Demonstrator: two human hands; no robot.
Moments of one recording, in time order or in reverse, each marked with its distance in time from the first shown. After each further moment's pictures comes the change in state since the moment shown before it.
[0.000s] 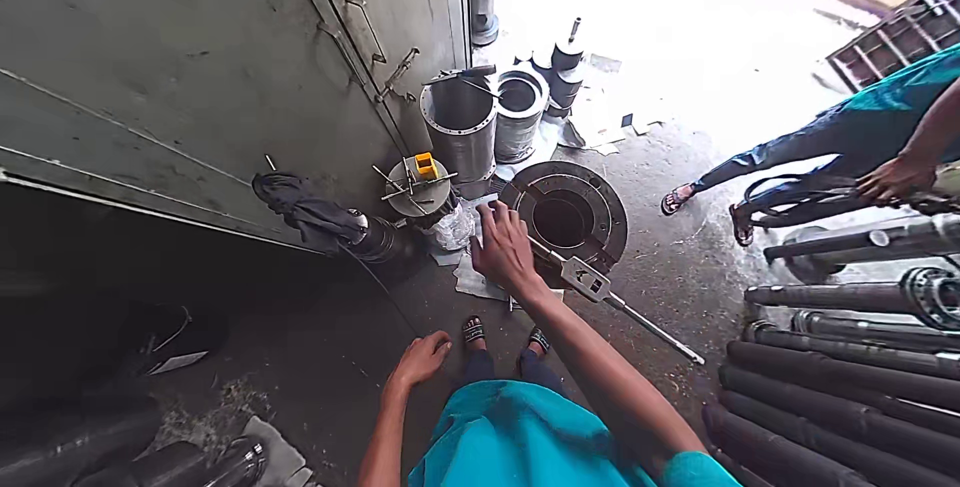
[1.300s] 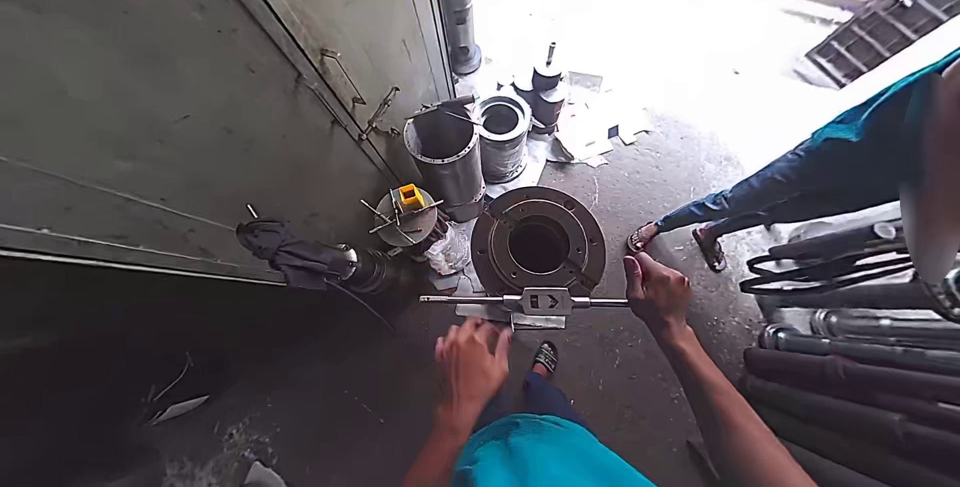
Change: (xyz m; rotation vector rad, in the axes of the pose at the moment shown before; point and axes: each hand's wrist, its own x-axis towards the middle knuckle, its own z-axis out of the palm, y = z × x) left_hand -0.022 0.200 0.013 0.309 0.787 0.191; right_hand -0.106 0.226 -0.102 -0.162 0.328 0.263
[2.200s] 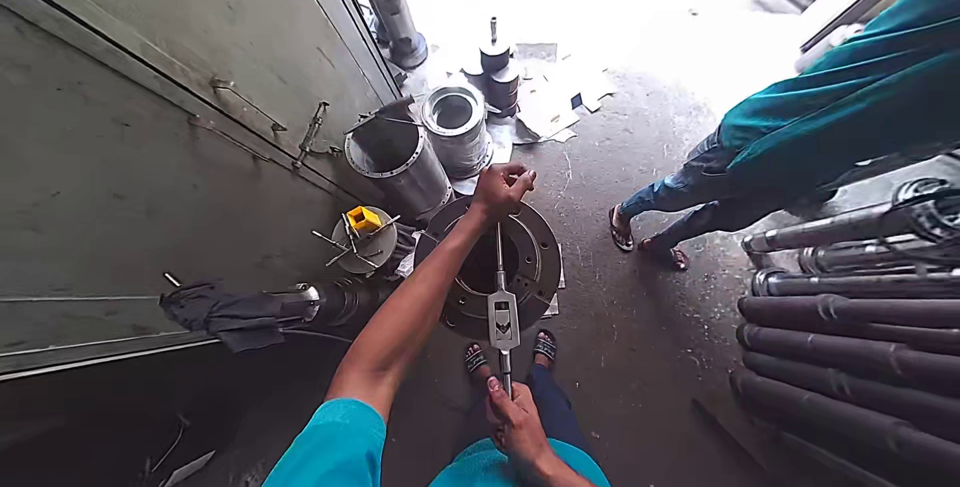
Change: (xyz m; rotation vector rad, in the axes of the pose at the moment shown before) left_hand 0.311 0.148 0.077 -0.642 -0.179 0.634; right_hand -0.141 -0.141 0.038 1.738 -0.574 0.850
